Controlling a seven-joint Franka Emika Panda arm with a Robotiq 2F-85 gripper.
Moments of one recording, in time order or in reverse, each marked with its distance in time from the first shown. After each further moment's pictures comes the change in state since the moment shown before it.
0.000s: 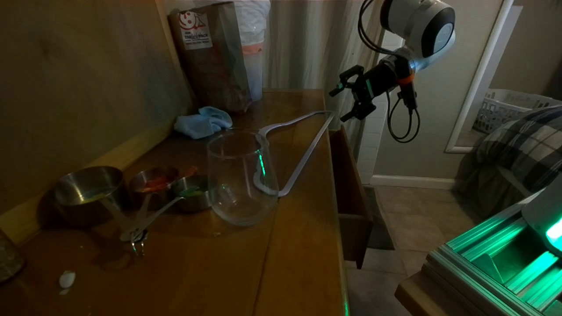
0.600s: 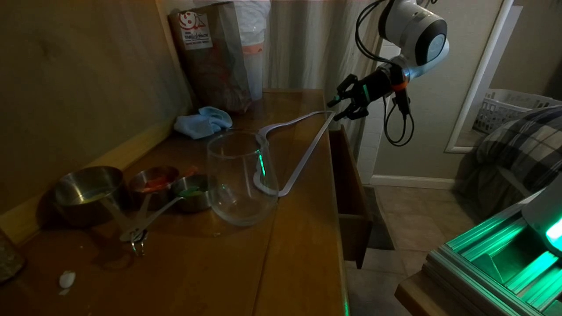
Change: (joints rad) arm -0.037 0.107 -0.001 0.095 0.025 -0.035 -0.015
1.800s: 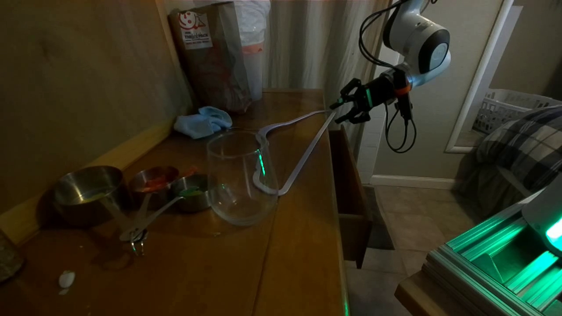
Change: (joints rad) arm -0.044 0.064 -0.005 0.028 0.000 -0.091 0.013
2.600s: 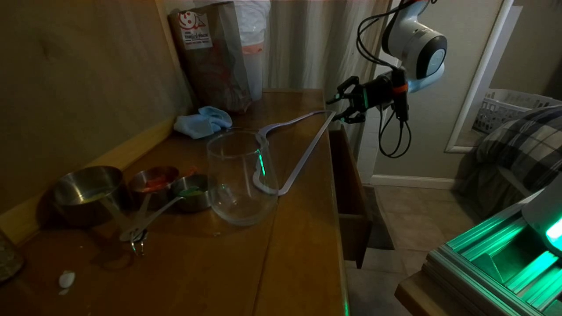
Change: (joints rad) arm -0.007 0.047 0.000 0.029 0.000 -0.157 0.050
